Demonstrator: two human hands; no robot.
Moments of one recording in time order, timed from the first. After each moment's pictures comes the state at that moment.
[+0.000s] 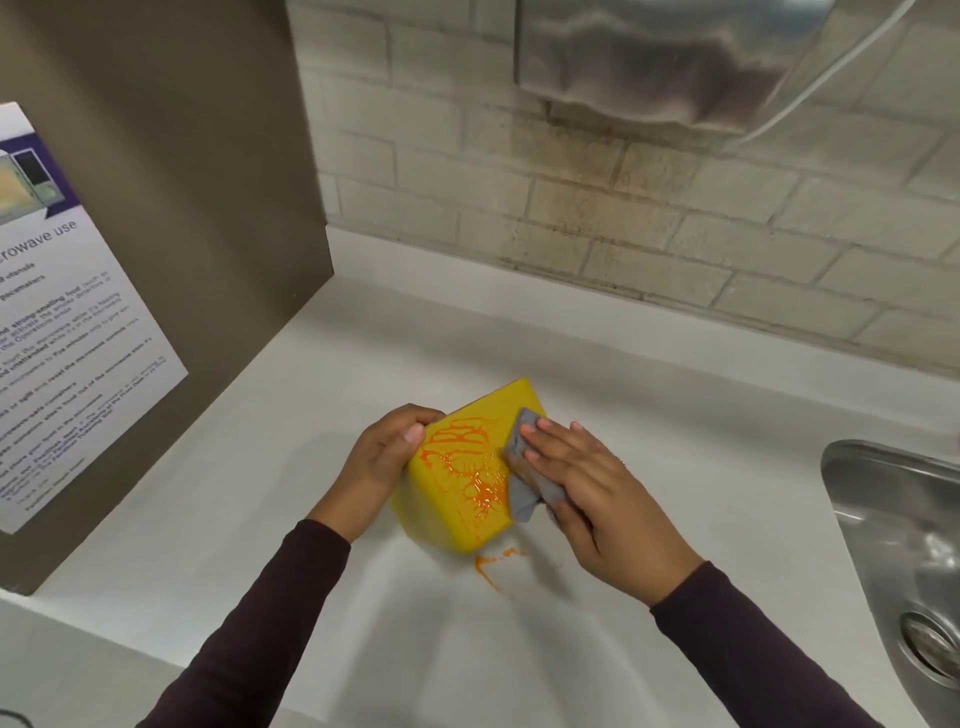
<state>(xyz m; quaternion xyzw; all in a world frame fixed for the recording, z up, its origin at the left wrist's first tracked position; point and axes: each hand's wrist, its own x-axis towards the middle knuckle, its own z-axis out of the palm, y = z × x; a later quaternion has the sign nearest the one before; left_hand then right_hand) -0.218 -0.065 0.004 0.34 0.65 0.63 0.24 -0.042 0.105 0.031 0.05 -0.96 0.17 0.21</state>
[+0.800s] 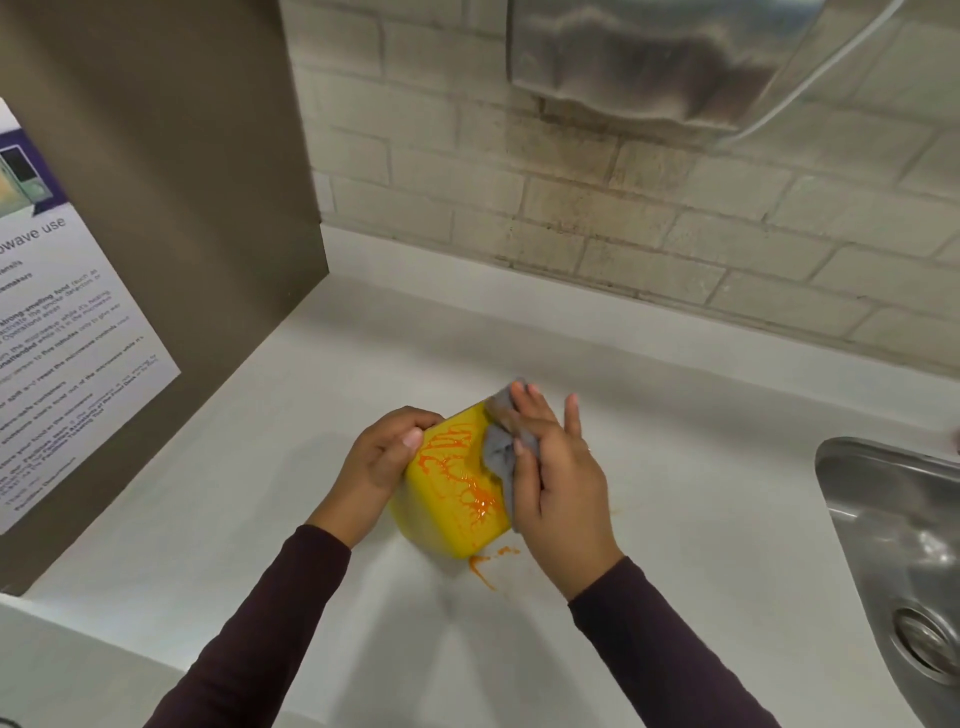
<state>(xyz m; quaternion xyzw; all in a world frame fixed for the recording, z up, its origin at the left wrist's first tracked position) -0.211 -0.061 0.002 0.34 0.66 0.63 0.22 -0.076 0.058 0.047 -0.12 -0.89 0.29 0.33</state>
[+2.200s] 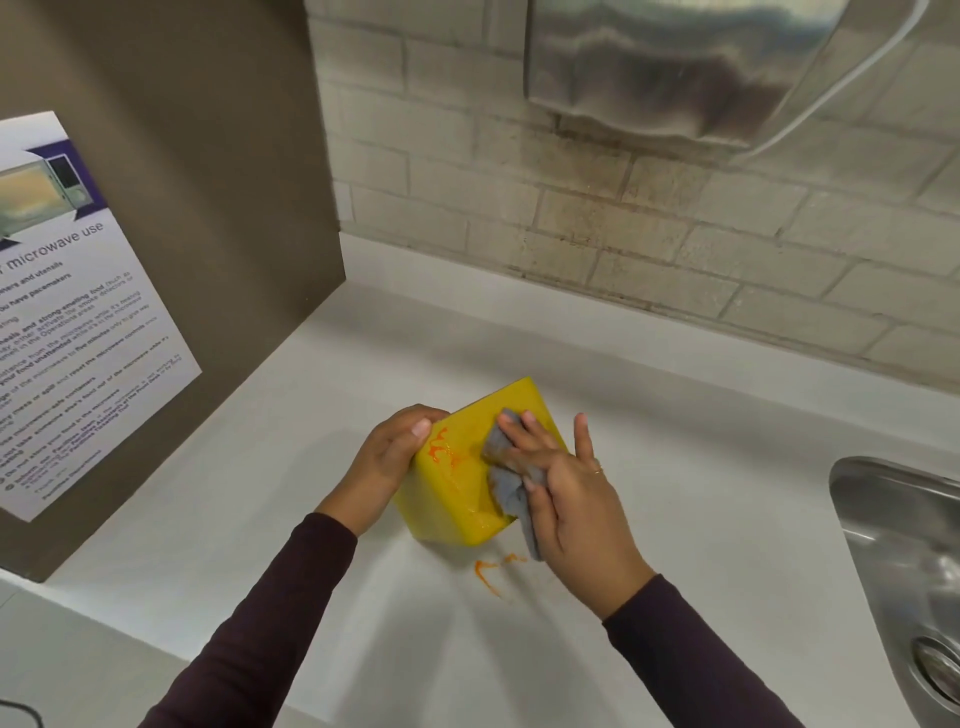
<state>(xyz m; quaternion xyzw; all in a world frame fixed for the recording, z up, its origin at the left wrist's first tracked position) -0.219 -0.060 0.002 0.33 0.65 0.64 0.24 -0.059 0.068 0.049 -0.04 -0.94 0.26 0.21</state>
